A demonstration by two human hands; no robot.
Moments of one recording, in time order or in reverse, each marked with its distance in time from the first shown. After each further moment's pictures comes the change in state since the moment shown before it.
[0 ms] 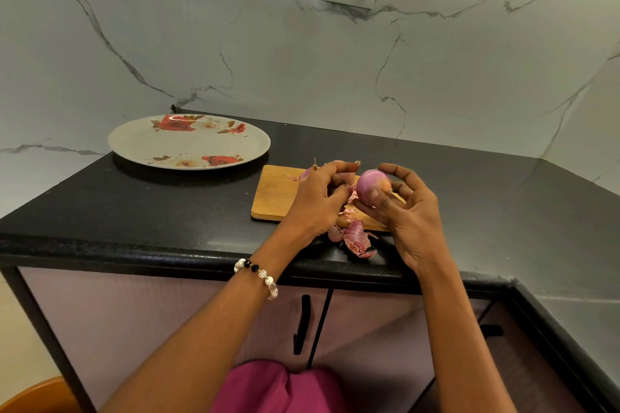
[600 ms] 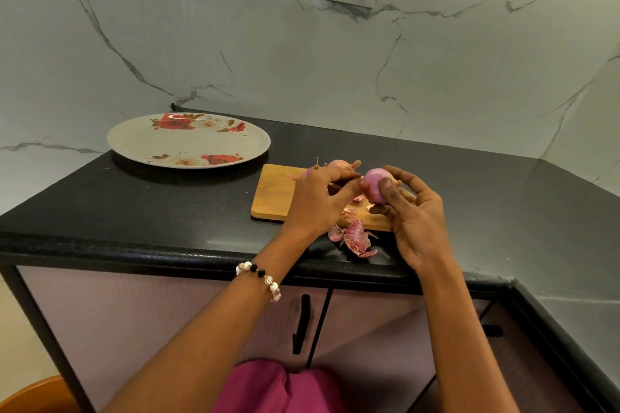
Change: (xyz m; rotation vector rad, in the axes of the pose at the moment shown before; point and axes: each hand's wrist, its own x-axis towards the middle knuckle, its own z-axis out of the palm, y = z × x) left_hand 0.002 0.000 0.002 0.160 0.122 0.125; right_hand 0.002 -0.004 0.001 0.075 0.088 0.065
